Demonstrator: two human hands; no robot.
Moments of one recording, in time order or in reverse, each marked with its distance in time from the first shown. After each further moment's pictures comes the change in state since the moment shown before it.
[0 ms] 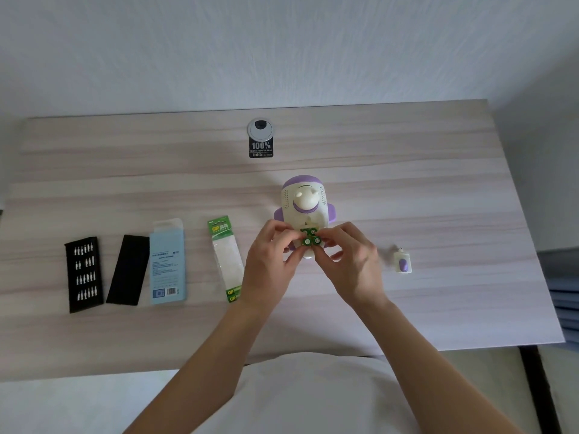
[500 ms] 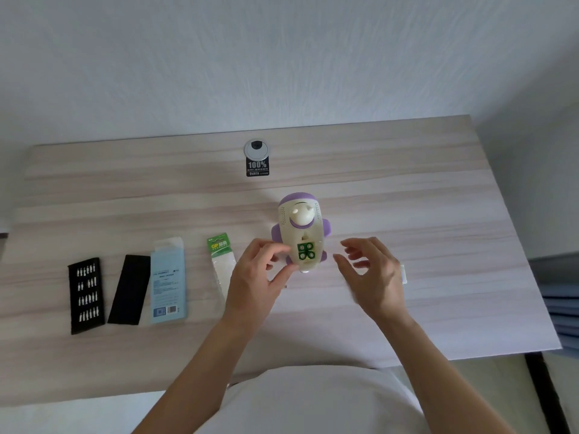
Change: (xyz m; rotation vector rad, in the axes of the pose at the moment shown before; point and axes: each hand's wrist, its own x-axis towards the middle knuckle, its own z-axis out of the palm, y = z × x) left_hand -0.008 -0.002 -0.026 -0.022 -0.048 -0.035; right_hand -0.007 0.018 -0.033 0.007 0.062 0.097
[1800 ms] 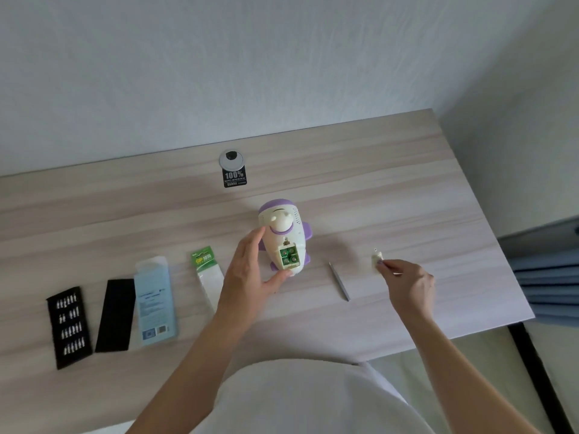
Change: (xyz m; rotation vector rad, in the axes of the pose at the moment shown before) left_hand 0.022 0.010 0.010 0.032 -0.115 -0.004; right_hand -0.020 0.082 -0.051 -0.249 0.063 0.650
